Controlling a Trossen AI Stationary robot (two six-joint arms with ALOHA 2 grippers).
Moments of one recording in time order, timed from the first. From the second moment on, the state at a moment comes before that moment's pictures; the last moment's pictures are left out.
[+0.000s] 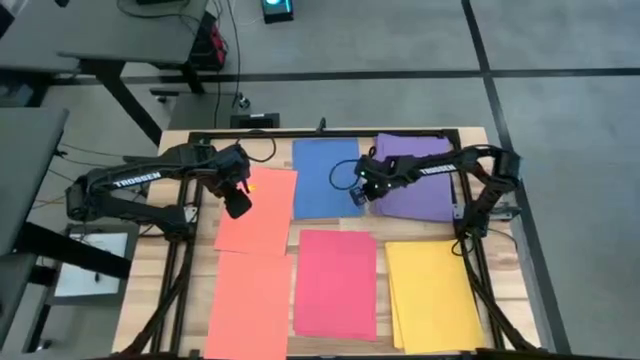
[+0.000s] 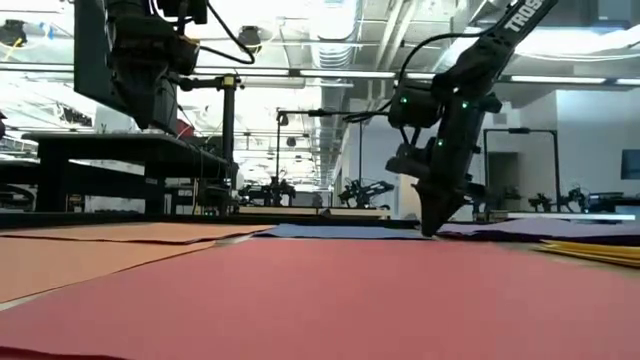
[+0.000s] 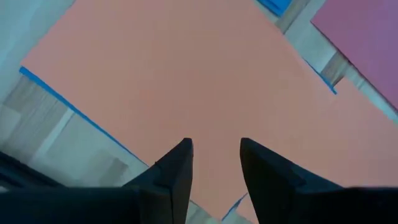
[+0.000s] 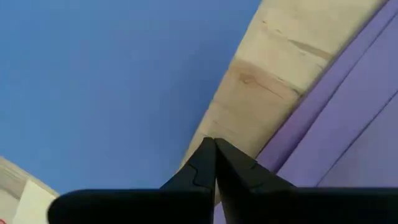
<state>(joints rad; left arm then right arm) 0.35 1.11 1.02 -1.17 0.04 -0.30 -0.38 1.73 0.89 -0.44 0.03 0.71</state>
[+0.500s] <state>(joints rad) 0.35 1.11 1.02 -1.17 0.04 -0.31 -0.36 1.62 0.89 -0.57 0.00 0.71</state>
